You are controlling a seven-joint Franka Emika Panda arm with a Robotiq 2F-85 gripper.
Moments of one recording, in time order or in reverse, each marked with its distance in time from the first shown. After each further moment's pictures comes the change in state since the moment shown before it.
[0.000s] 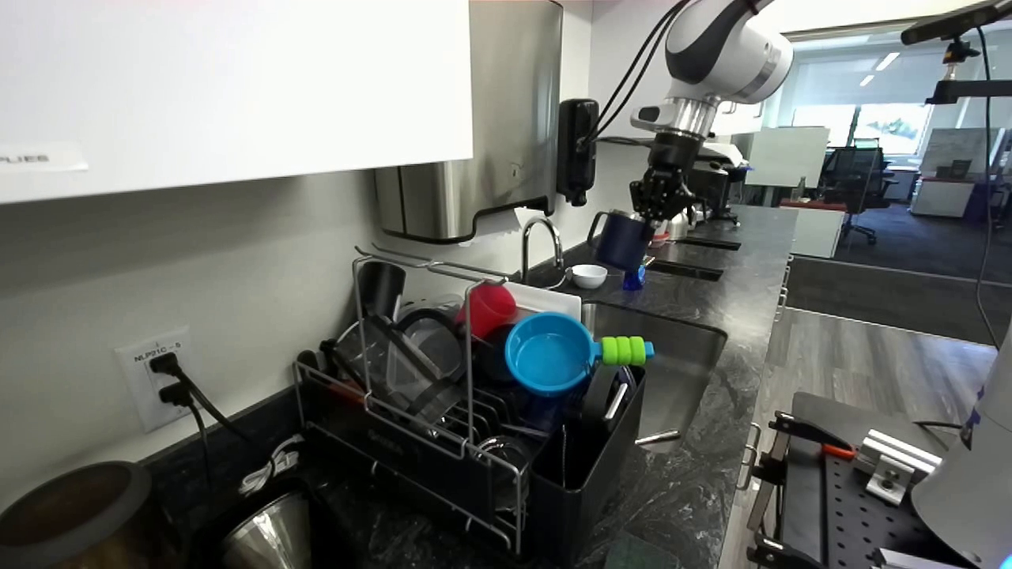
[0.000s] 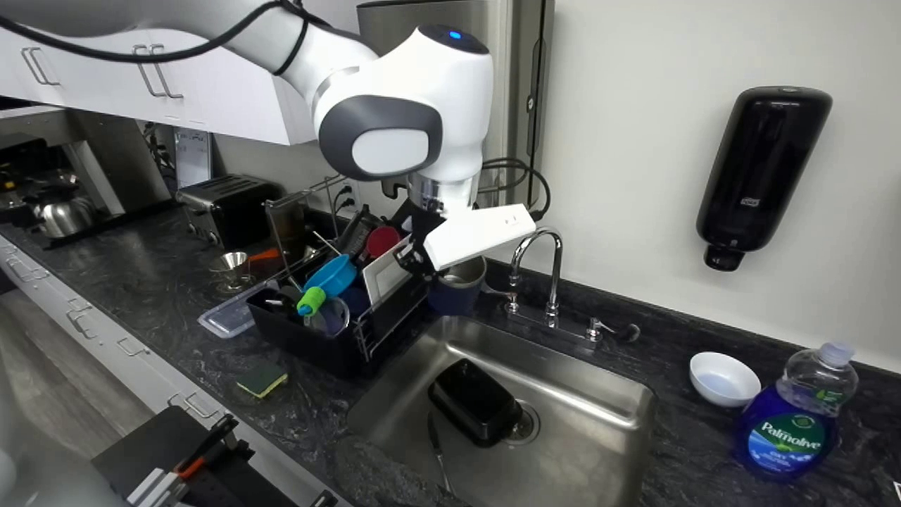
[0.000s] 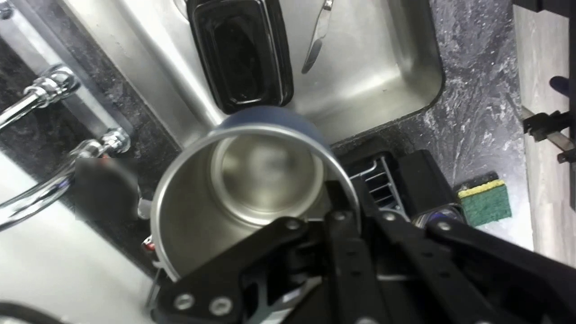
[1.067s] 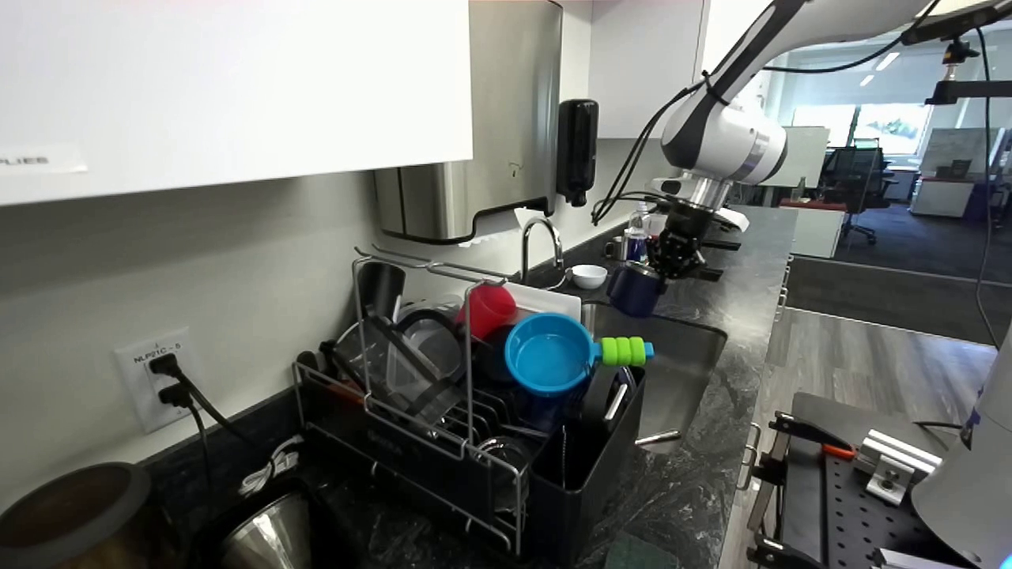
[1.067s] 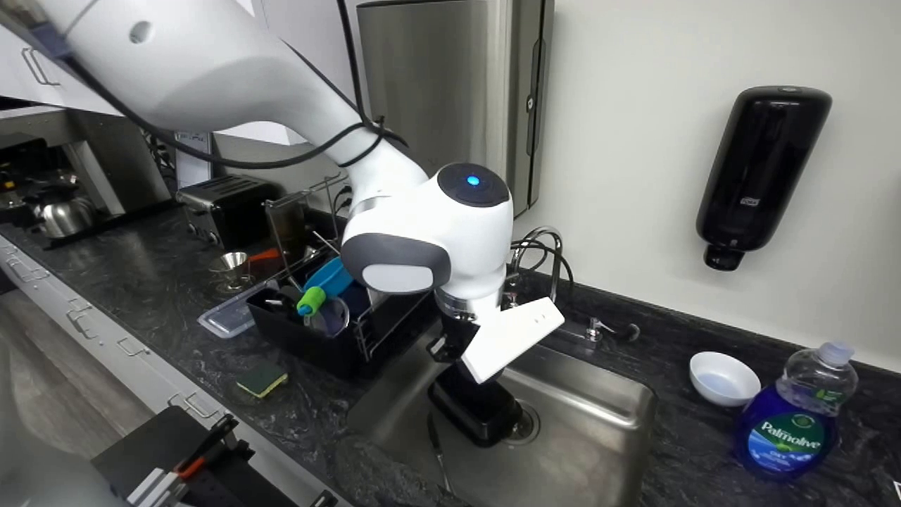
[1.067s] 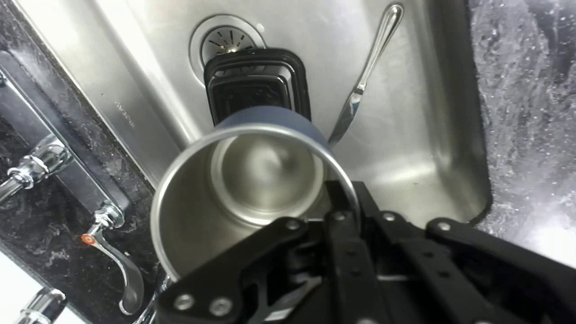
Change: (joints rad) arm -0.078 0.231 -0.013 -0.094 0.251 0.335 -0.450
